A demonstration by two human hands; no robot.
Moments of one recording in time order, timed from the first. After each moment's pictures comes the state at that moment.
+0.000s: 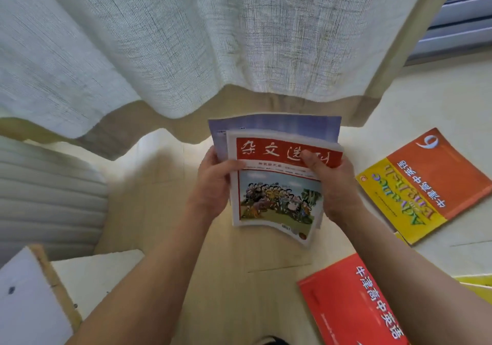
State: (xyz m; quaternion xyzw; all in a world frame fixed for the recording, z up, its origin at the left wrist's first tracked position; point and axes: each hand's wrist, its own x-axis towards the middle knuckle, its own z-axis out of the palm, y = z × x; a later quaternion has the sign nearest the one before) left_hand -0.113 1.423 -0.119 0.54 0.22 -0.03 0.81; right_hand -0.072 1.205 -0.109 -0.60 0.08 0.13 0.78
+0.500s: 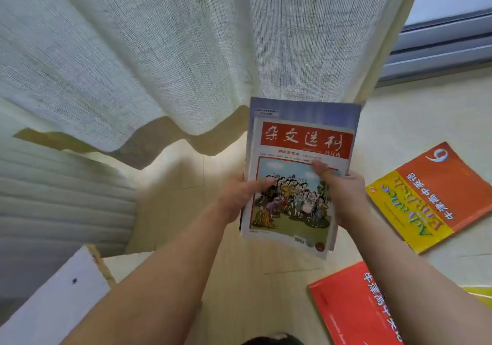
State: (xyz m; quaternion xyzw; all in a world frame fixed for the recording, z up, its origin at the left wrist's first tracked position) left_hand -0.110 1.422 -0.094 0.65 0.27 -0.17 0.69; right_hand -0.063 1.213 -0.095 -0.61 0.20 0.16 0.75
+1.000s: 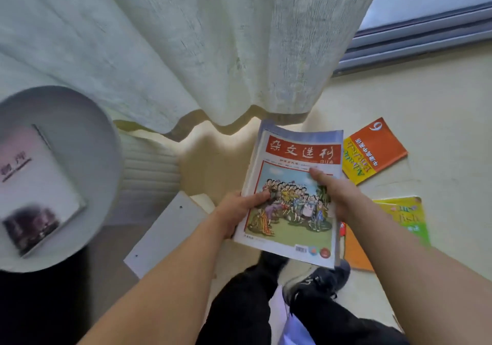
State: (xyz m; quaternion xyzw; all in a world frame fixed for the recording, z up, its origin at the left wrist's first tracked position) left_hand -0.238 1.418 0.203 0.52 0.42 -0.37 0.65; right_hand -0.160 1.195 0.179 -0.57 0.39 0.35 0.64
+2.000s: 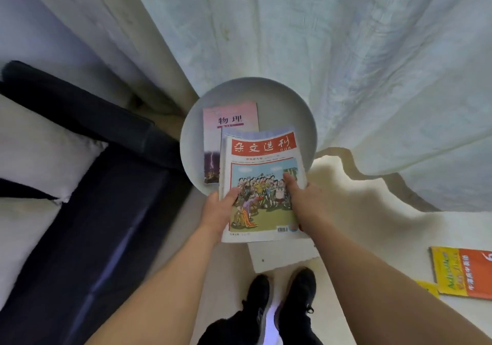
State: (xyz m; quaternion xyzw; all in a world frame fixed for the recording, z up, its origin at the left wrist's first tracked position) left_hand -0.482 1.737 0.393 0.47 0.62 0.04 0.63; right_hand -0.324 1.618 0.385 -0.81 0.01 0.44 0.40
